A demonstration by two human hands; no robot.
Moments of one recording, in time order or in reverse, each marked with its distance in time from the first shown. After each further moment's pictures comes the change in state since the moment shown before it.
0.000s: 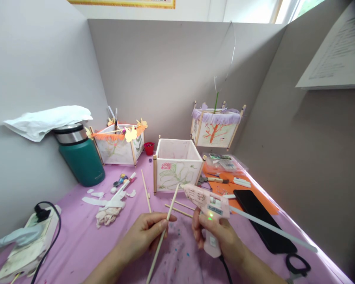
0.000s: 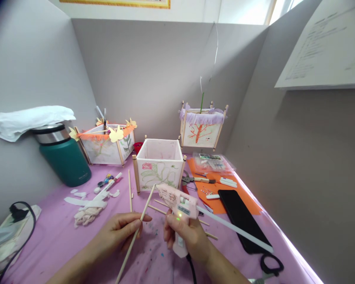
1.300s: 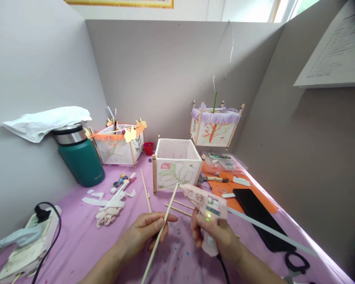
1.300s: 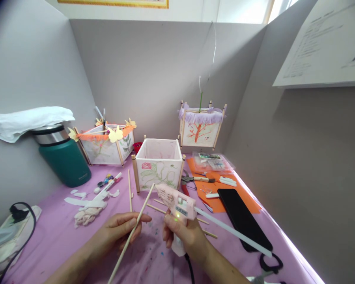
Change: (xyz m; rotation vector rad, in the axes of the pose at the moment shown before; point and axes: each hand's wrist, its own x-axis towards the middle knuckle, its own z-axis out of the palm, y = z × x) left_hand -0.004 0.006 0.000 -0.276 -0.124 0.031; right_hand -0.001 0.001 0.000 -0.083 0.015 -0.001
